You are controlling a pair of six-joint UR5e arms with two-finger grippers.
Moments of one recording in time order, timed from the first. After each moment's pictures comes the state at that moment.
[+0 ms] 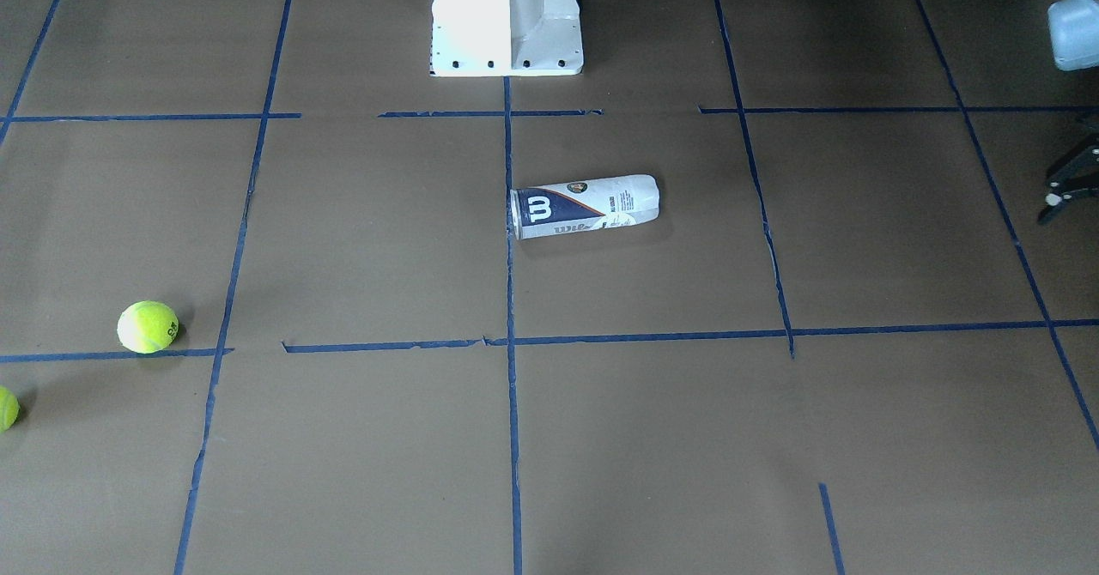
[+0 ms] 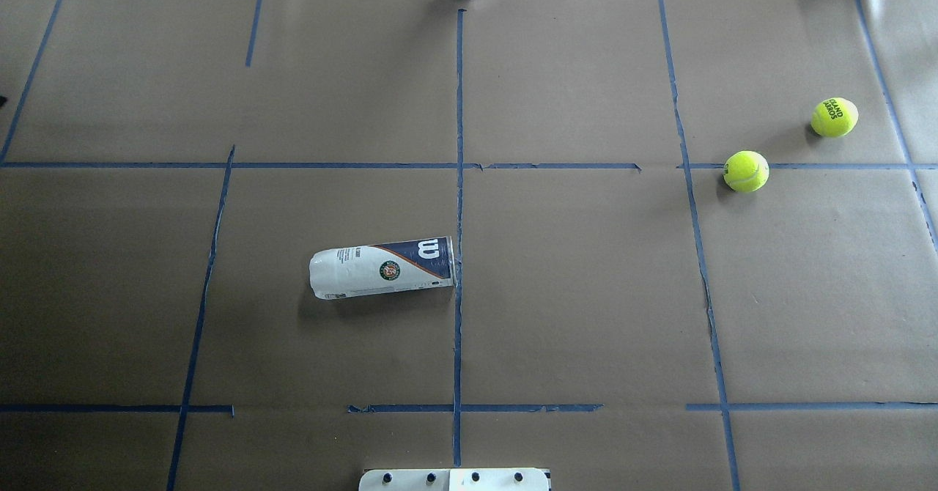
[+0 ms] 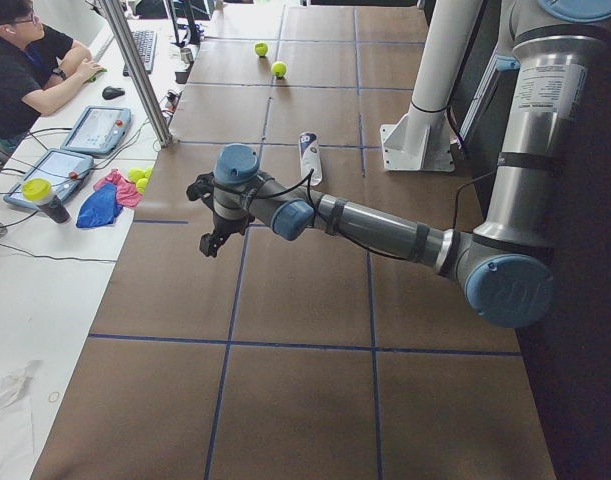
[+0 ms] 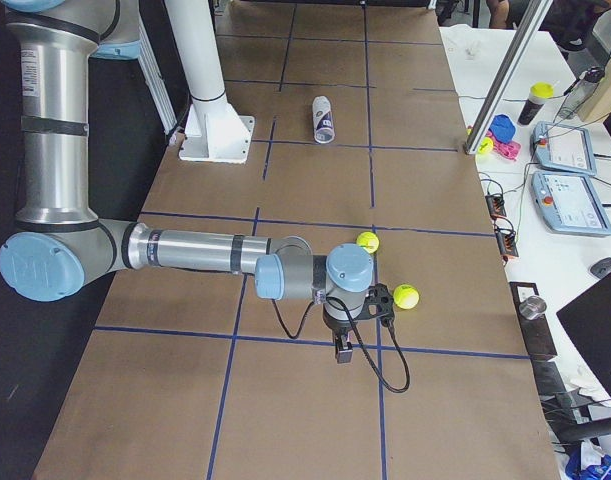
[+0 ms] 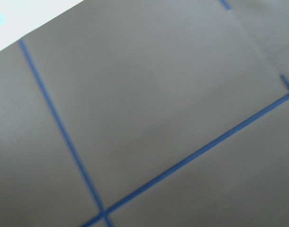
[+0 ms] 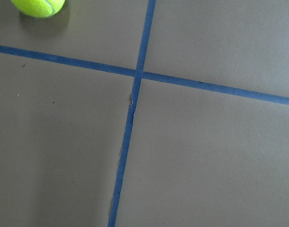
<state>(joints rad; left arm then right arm) -1.29 -1.72 -1.76 -1.94 -2.31 0.11 1.55 -1.64 1.60 -1.51 2.30 -0.13</state>
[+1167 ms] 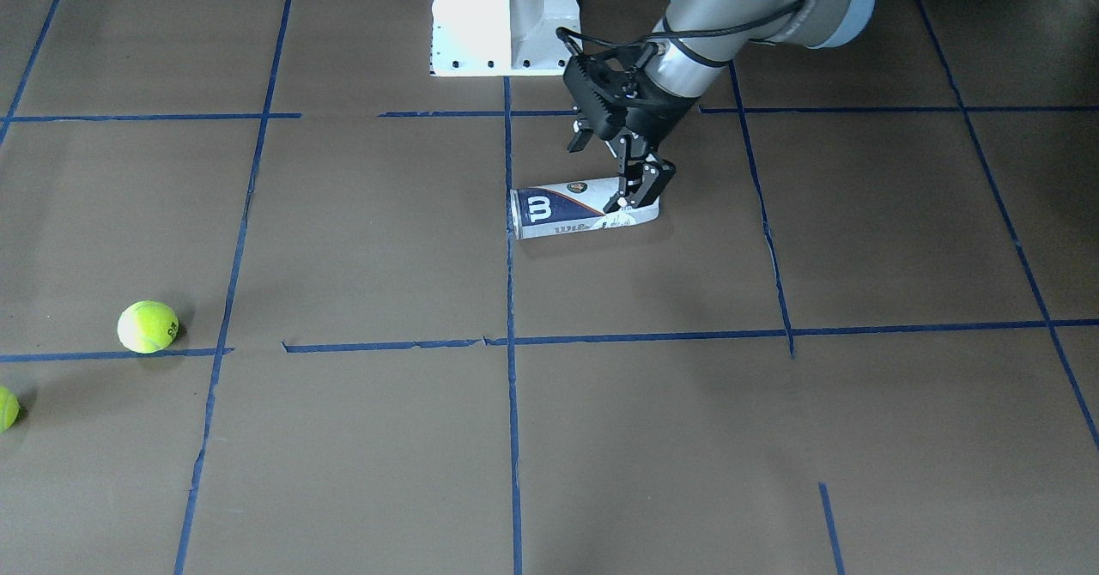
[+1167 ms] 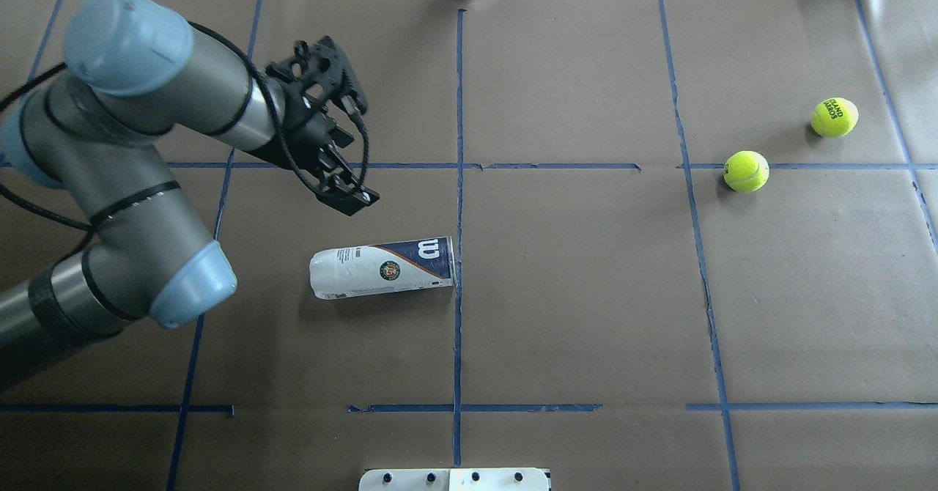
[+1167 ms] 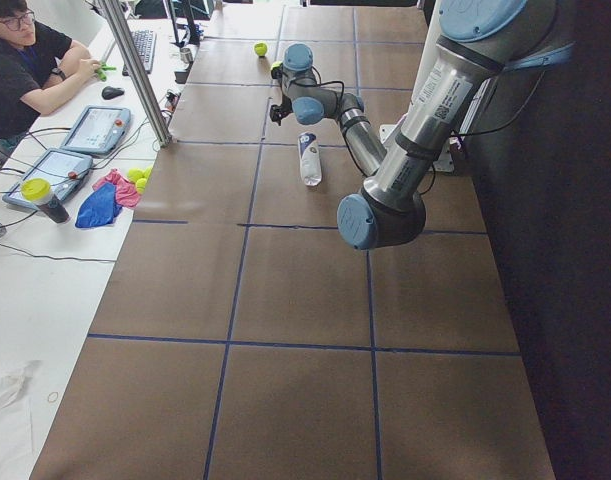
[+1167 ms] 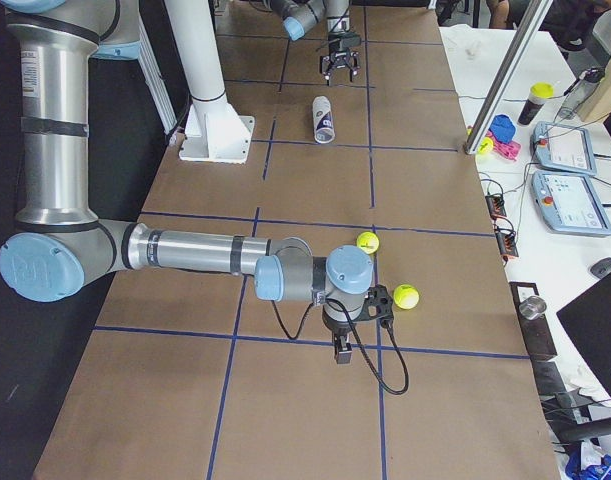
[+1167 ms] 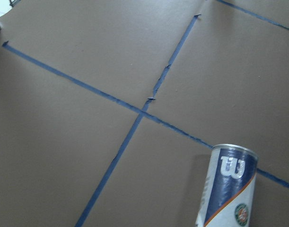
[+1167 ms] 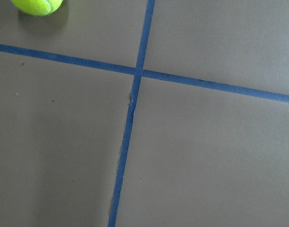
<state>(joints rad) -0.64 -2.18 -1.83 -1.79 -2.01 -0.11 1.55 -1.64 1.60 -1.51 2.30 -0.13</state>
